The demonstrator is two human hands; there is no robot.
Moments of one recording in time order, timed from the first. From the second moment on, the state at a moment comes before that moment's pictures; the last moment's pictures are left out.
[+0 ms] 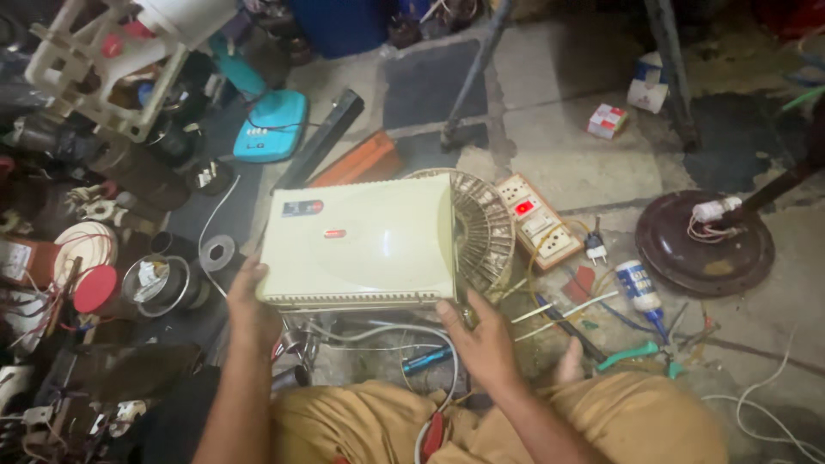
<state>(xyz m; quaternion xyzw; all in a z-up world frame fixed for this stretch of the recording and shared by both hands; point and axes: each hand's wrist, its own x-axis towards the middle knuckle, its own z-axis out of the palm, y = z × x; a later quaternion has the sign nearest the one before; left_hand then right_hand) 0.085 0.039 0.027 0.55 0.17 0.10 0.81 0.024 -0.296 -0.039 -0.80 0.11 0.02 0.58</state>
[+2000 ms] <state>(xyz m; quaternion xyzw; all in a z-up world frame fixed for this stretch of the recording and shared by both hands) 0.034 0.056 0.011 0.62 0.13 0.18 0.75 0.107 -0.261 -0.010 -0.60 0.12 0.18 0.77</state>
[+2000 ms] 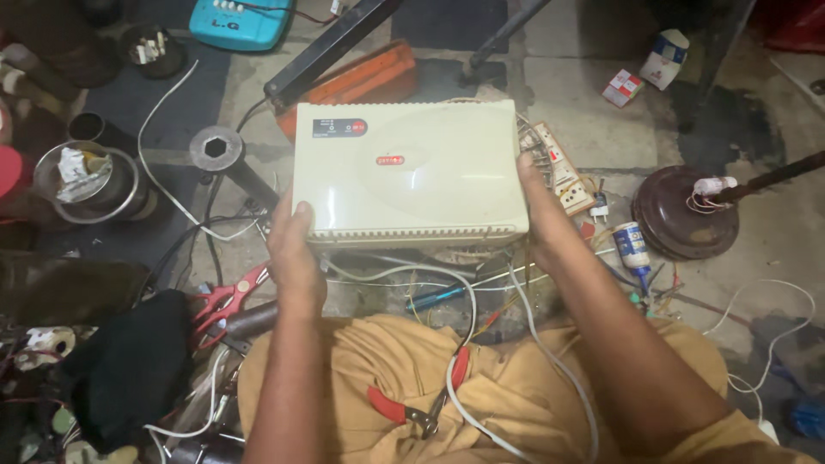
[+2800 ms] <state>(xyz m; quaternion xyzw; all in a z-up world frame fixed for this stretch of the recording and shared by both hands) 0.072 0.067 0.009 0.63 0.15 0.17 0.74 0.069 -0.327 -0.032 -0.80 0.19 -0.03 0.57</state>
